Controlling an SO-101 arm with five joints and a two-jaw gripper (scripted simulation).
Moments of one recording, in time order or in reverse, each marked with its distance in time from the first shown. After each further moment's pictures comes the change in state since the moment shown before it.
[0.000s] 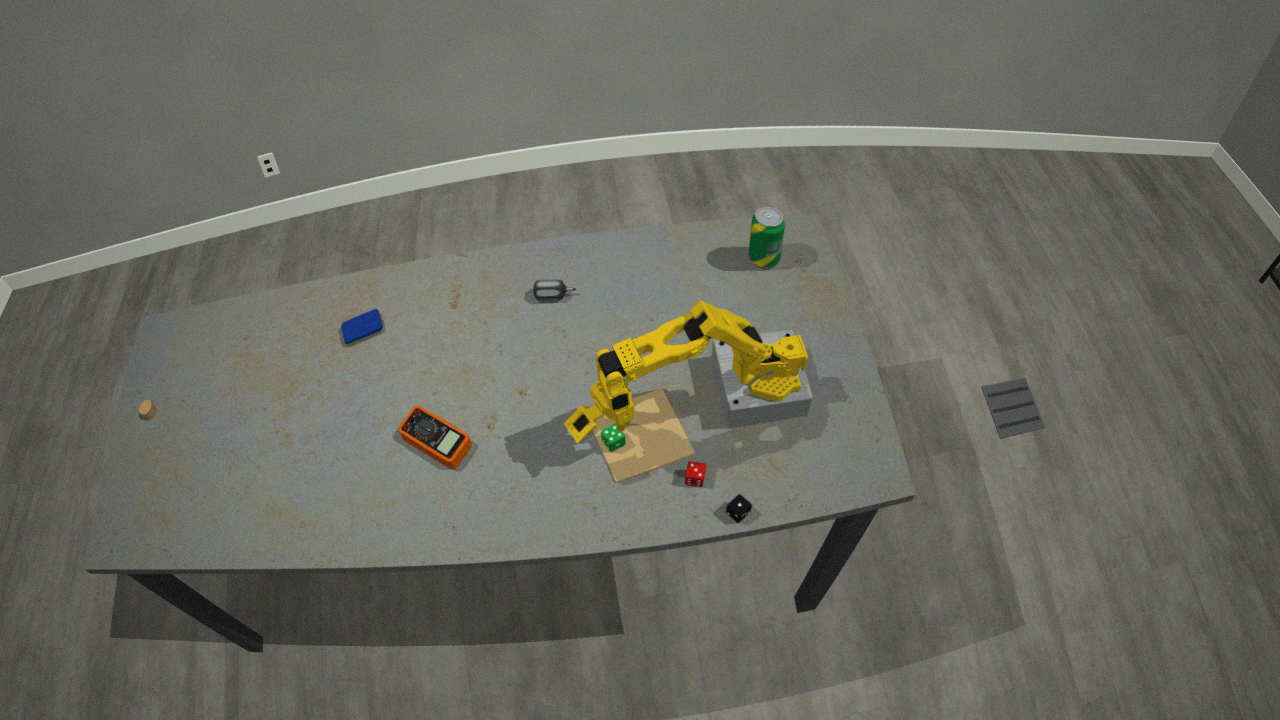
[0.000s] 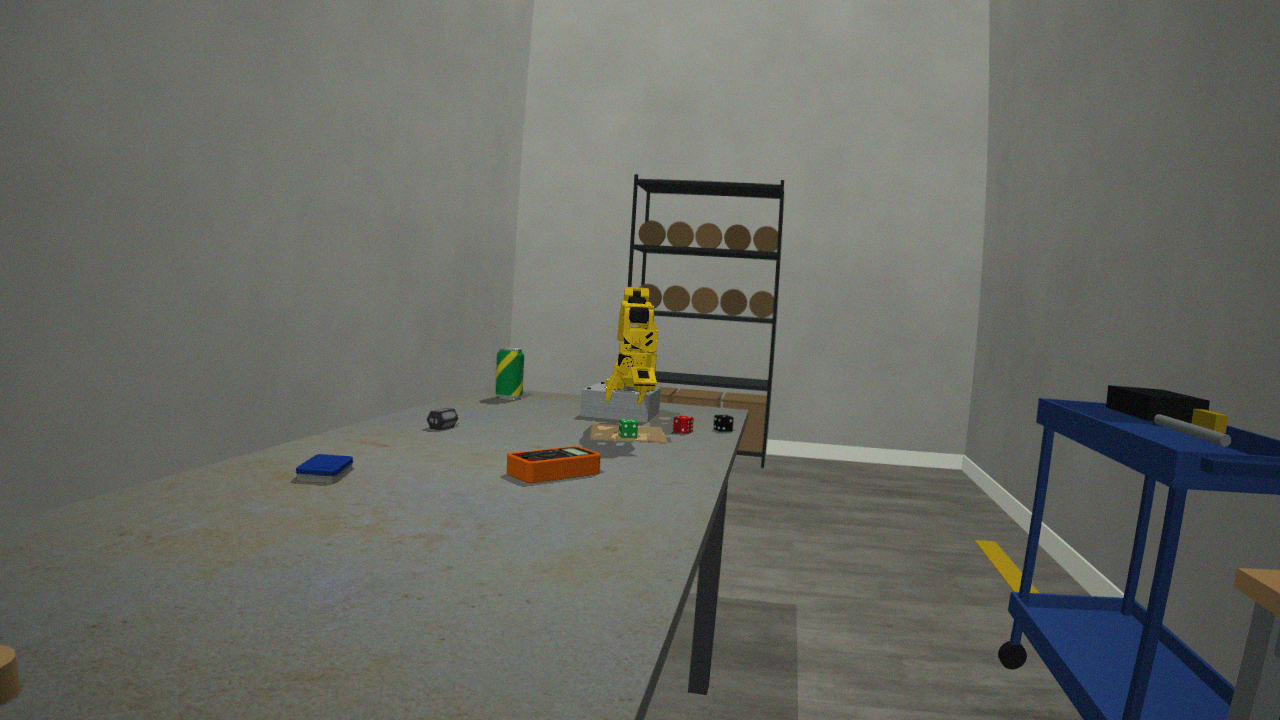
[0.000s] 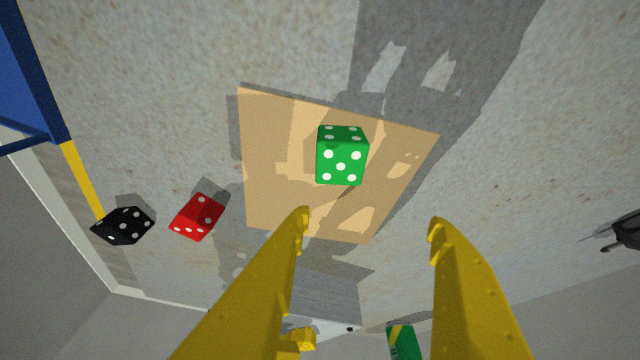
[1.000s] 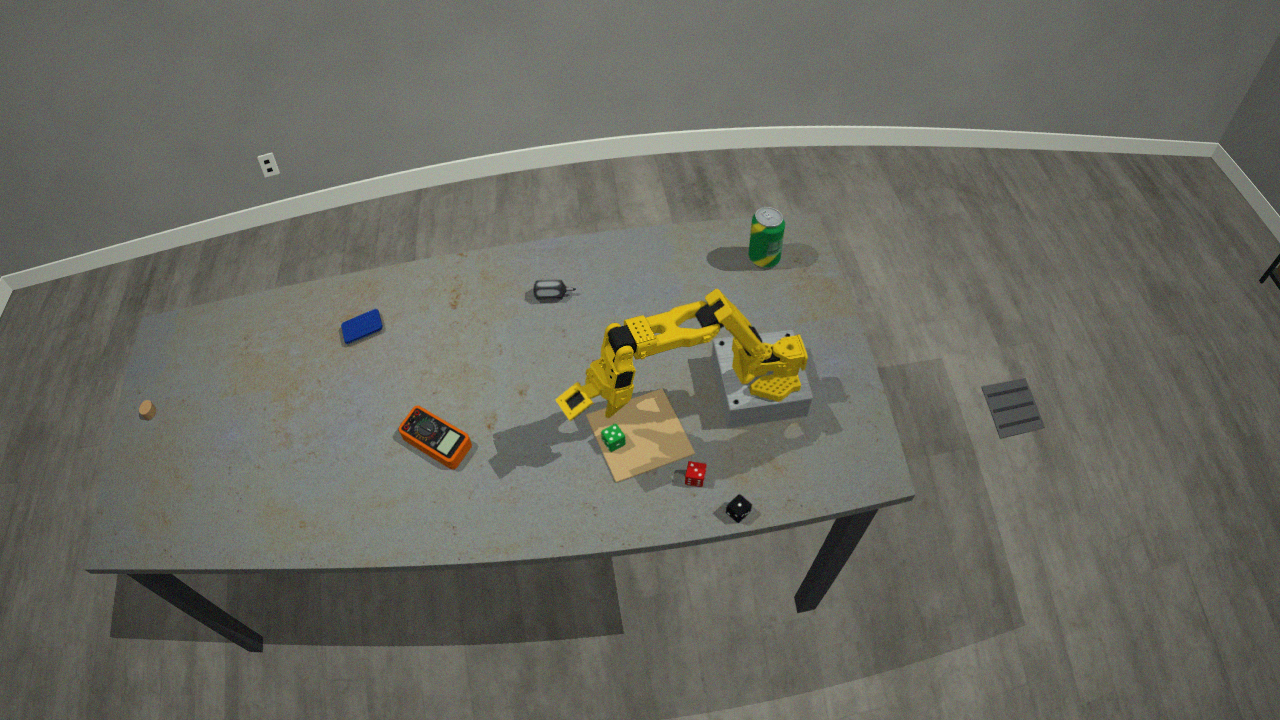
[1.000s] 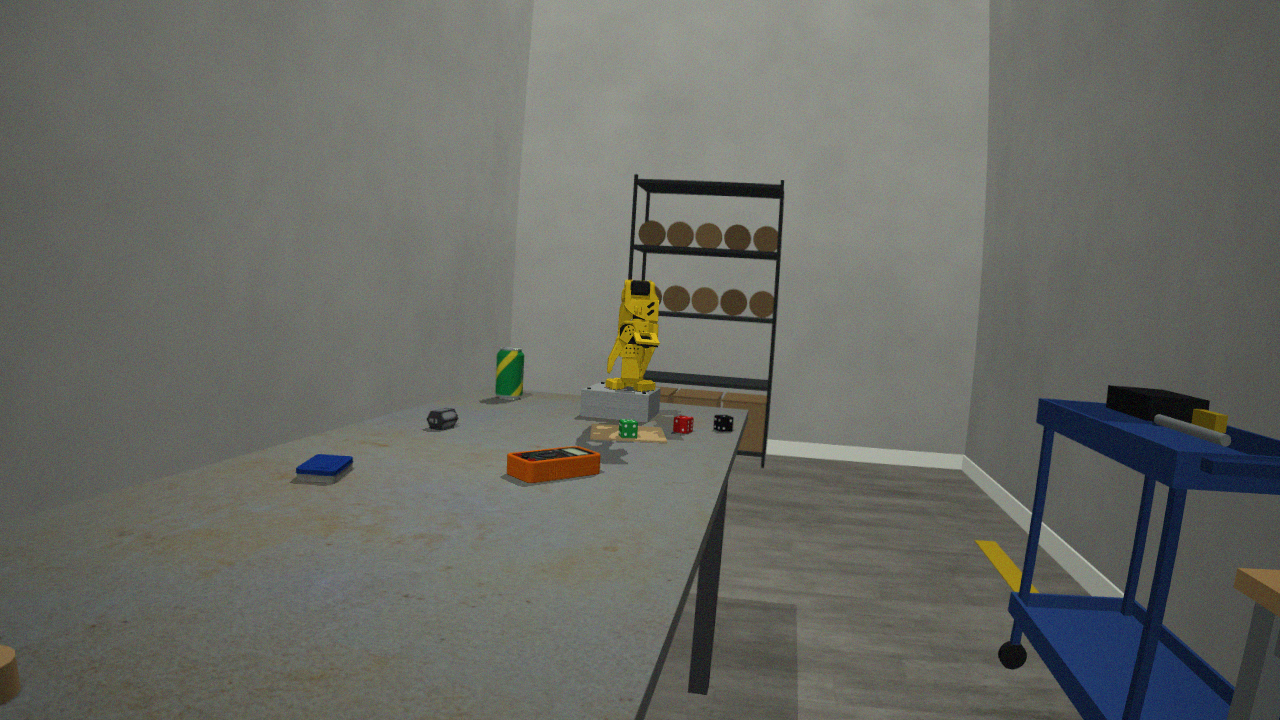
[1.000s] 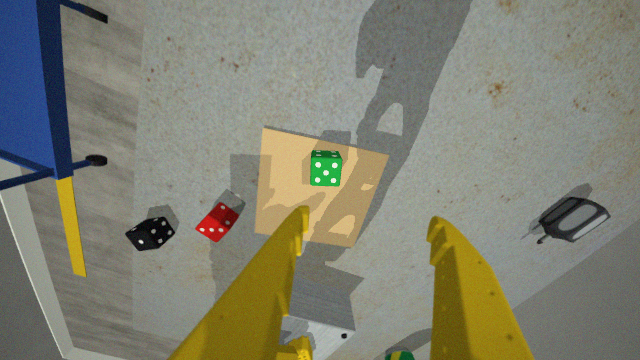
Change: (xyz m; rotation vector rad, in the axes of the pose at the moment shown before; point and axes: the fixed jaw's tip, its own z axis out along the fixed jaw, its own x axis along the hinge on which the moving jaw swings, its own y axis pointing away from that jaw) arm -0.017 -0.003 -0.054 0.039 -0.224 0.000
